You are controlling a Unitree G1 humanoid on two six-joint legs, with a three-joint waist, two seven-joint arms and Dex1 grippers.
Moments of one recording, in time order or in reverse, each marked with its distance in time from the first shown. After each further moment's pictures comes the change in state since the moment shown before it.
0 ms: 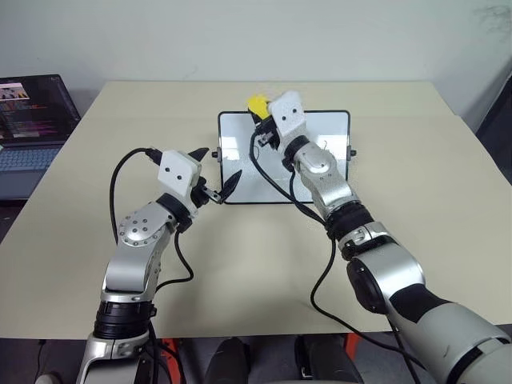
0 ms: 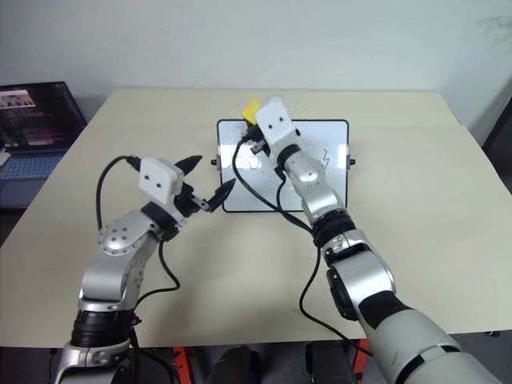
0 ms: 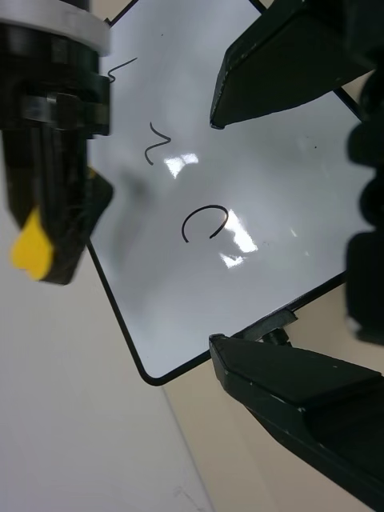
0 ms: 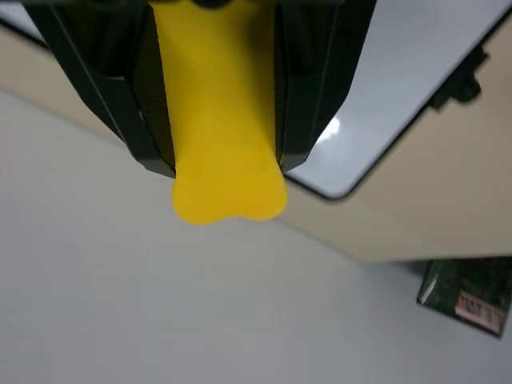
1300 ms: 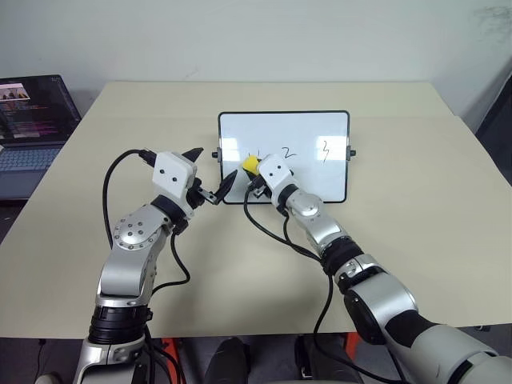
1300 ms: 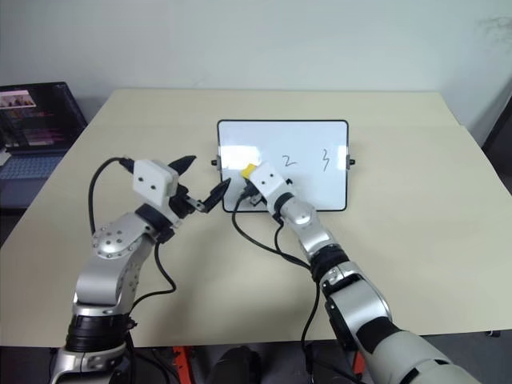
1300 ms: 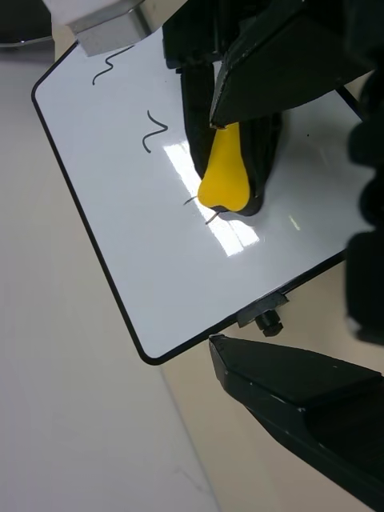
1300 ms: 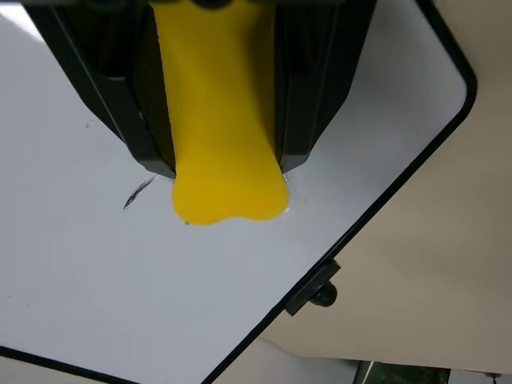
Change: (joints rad) left arm 0.027 0.014 0.013 -0.029 0.000 0.001 0.022; right arm 0.260 0.048 0.109 -0.131 -0.076 0.013 0.053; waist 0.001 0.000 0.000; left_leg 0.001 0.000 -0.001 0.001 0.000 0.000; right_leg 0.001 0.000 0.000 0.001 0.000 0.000
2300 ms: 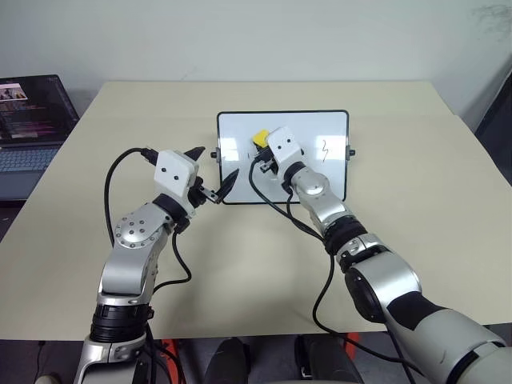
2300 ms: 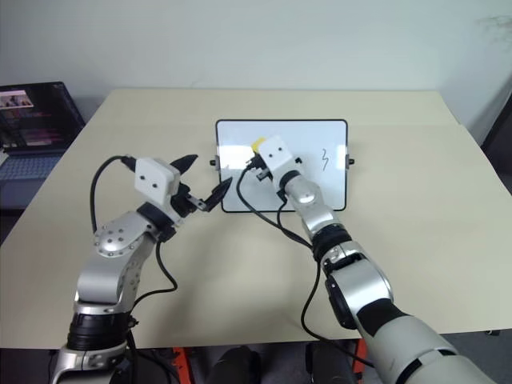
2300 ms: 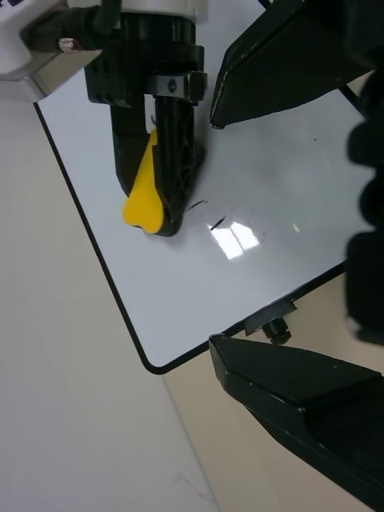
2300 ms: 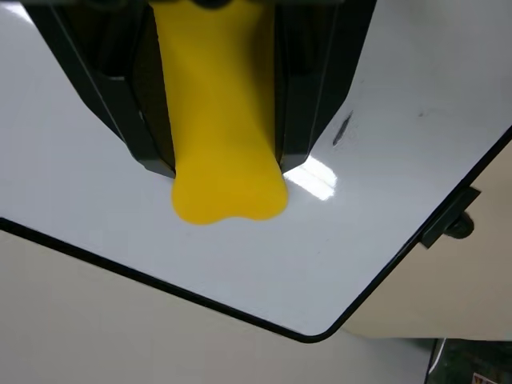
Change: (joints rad) left arm -0.007 -0.002 -0.005 -0.009 0.000 0.019 0.000; right arm -0.185 -0.017 -0.066 0.176 0.028 -0.031 -0.095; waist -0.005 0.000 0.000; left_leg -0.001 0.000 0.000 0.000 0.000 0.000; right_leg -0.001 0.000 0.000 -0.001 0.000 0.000
